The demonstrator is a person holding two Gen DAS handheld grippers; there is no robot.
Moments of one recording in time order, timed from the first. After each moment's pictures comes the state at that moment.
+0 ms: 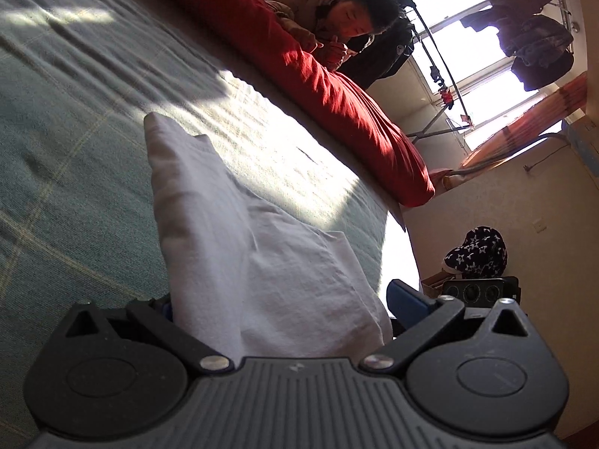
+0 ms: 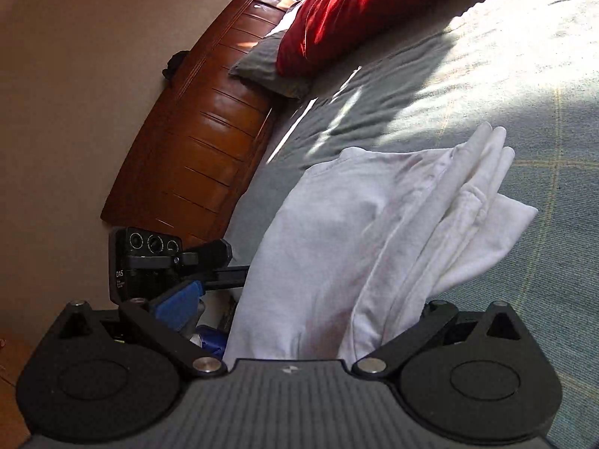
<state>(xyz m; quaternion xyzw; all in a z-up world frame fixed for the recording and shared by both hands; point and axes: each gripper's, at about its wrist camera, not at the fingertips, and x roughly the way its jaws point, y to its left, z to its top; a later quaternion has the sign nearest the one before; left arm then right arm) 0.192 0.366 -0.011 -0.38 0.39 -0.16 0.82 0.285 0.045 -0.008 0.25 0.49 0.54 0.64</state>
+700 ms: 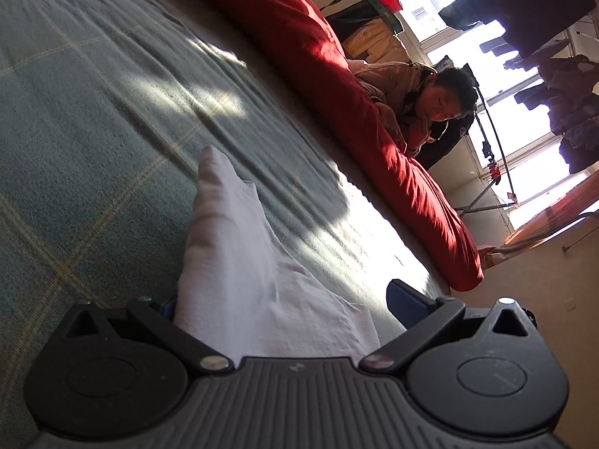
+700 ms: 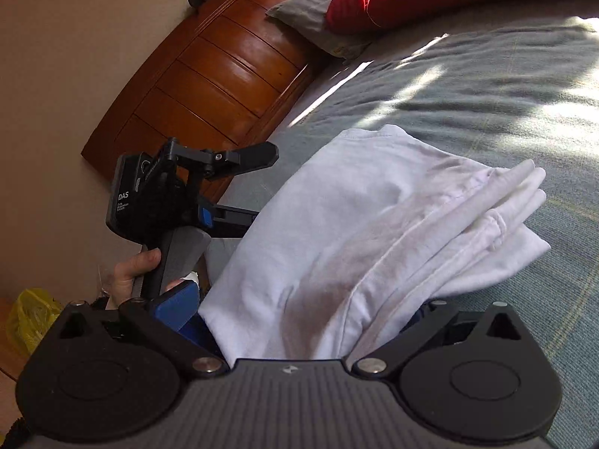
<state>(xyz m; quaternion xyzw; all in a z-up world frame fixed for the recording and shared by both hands) 0.215 0.535 -0.057 -0.43 0.35 -0.05 0.83 0.293 0.245 -0.040 0.15 0.47 0.59 0.64</state>
